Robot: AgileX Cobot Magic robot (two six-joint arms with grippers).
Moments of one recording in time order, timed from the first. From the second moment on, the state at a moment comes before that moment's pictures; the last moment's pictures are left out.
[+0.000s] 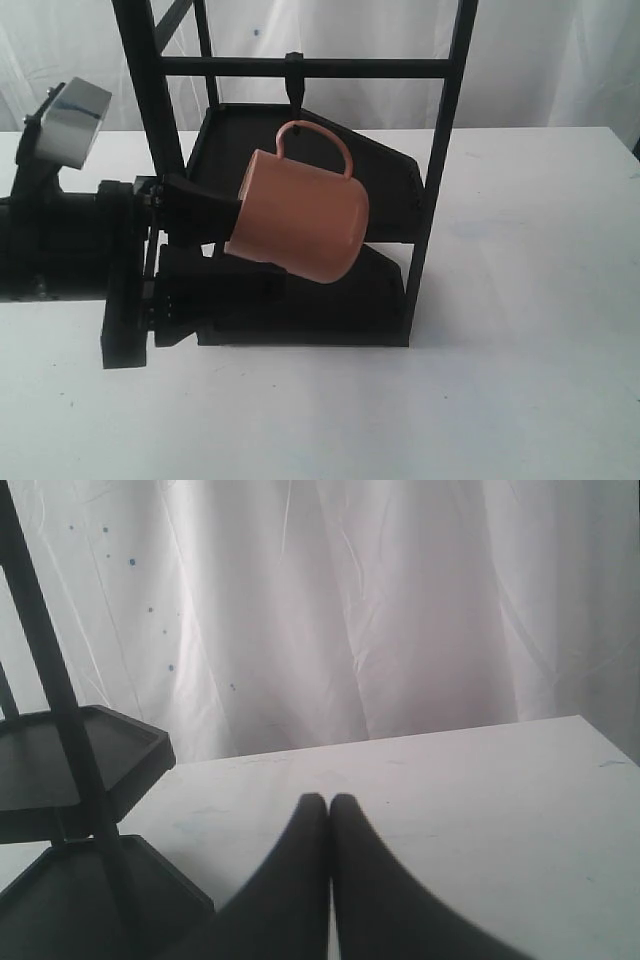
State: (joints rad) left arm -0.24 1.32 -0.61 -1.79 1.08 2.11; right arm 0.13 0.01 0.00 -1.74 -0.01 1.88
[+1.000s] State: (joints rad) left arm -0.35 1.48 -0.74 -1.79 1.00 2.11; right arm 0.13 0.01 0.00 -1.74 -0.01 1.90
